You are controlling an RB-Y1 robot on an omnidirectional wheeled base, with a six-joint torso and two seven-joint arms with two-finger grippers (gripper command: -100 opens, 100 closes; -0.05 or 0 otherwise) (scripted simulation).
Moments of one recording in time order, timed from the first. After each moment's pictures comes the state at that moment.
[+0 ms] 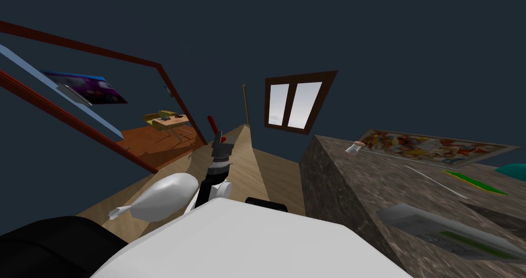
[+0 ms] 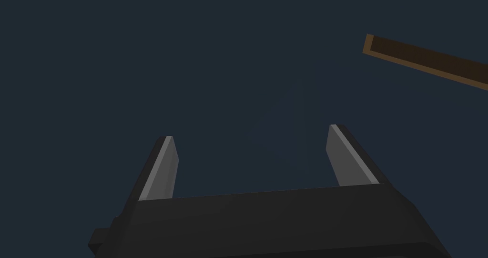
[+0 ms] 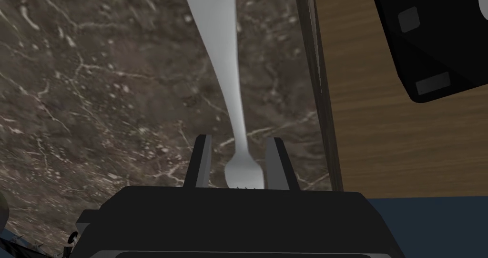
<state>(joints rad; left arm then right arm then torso) 0.50 0.03 -0.07 -2.24 0.07 -0.57 0.09 1.75 -0.59 -0.19 -1.50 0.72 -0.37 -0.03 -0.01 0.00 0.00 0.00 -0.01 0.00</state>
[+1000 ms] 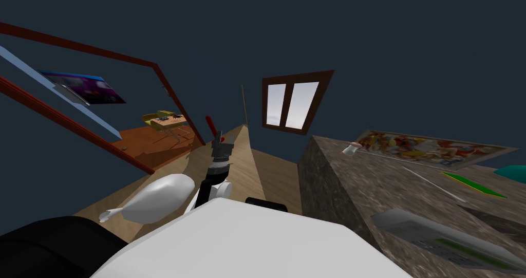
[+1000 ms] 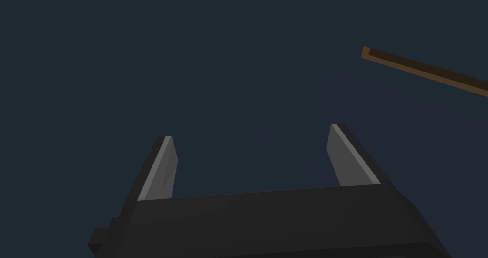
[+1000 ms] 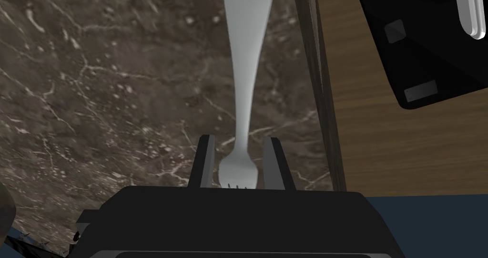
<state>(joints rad) 0.50 0.03 -0.07 -2.24 0.07 -0.57 0.09 1.81 -0.48 -0.13 -1.53 0.54 -0.36 0.24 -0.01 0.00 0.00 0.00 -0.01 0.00</state>
